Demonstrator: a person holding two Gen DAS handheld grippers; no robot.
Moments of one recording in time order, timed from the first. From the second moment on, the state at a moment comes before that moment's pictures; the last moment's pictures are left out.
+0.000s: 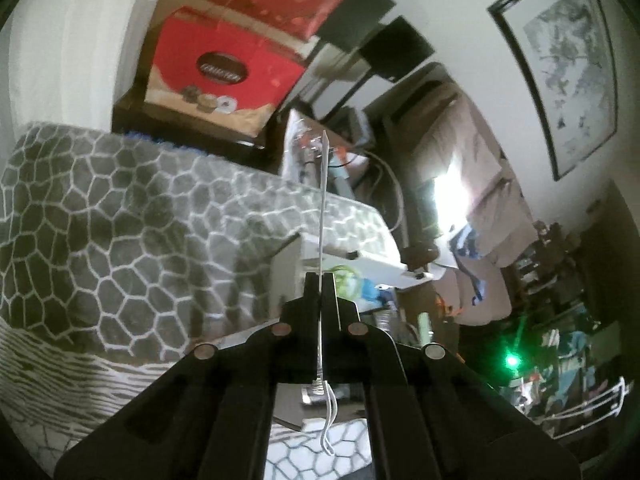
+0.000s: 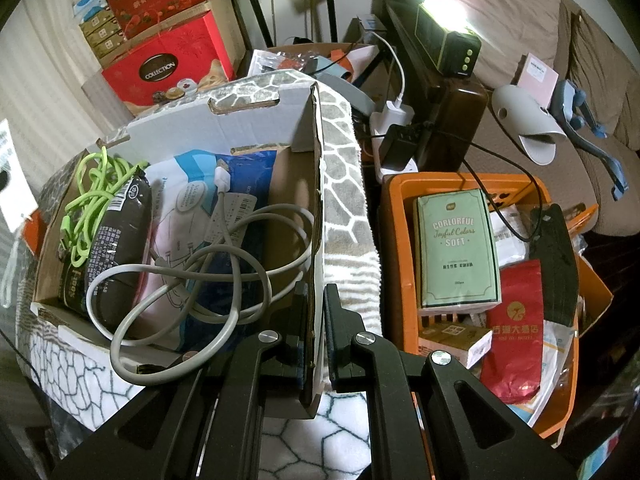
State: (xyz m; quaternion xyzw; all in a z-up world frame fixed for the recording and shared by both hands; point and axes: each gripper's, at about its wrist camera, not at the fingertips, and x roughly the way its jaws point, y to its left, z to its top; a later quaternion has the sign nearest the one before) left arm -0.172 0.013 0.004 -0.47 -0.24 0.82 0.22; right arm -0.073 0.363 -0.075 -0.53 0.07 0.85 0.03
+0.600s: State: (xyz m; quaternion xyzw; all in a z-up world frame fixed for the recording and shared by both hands) left arm -0.154 0.110 0.025 -0.46 -0.22 0.80 0.30; right arm -0.073 0.363 -0.075 -0.52 0.07 0.85 0.03
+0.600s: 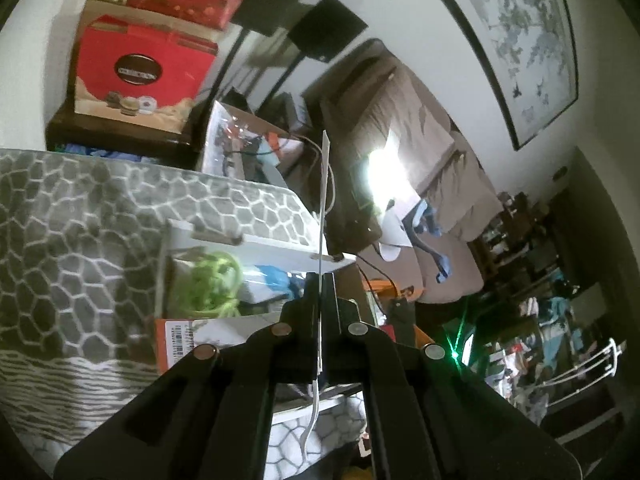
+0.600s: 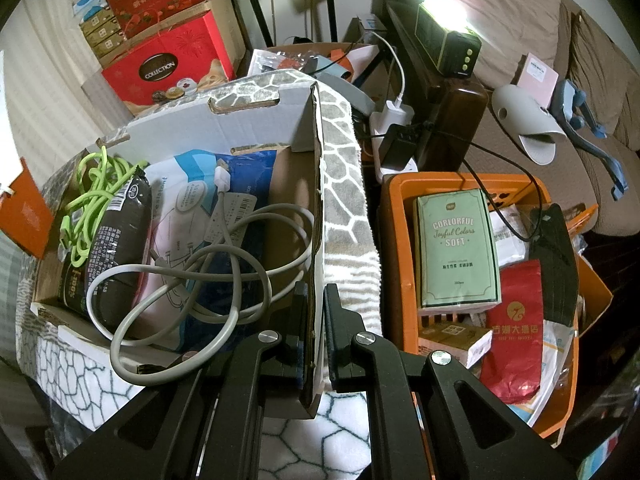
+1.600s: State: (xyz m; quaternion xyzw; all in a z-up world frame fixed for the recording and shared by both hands) left arm -0.161 0.188 -0.062 -0.55 -0.25 0.75 0.29; right arm -0.072 0.362 -0.076 -0.52 0.08 0.85 0.03
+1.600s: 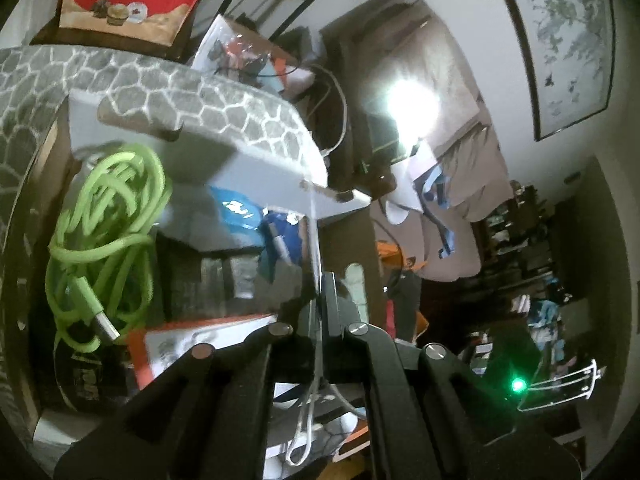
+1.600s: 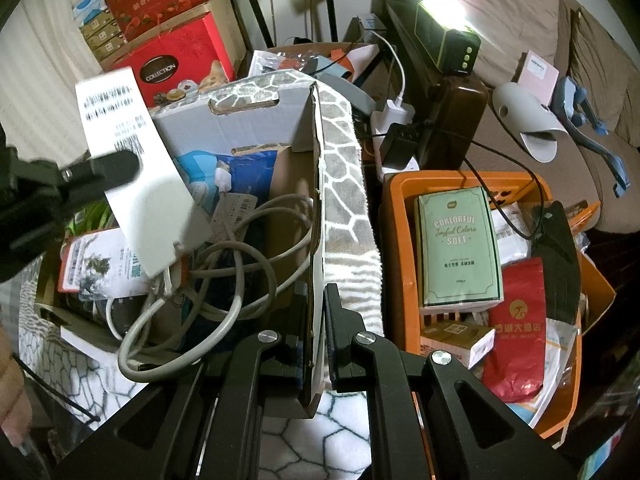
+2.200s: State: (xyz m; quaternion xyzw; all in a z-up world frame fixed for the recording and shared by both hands) left arm -0.142 0.140 -0.025 -0.55 -0.25 0.75 0.27; right arm -0.073 0.363 -0.076 -0.52 0.08 0.85 0.03
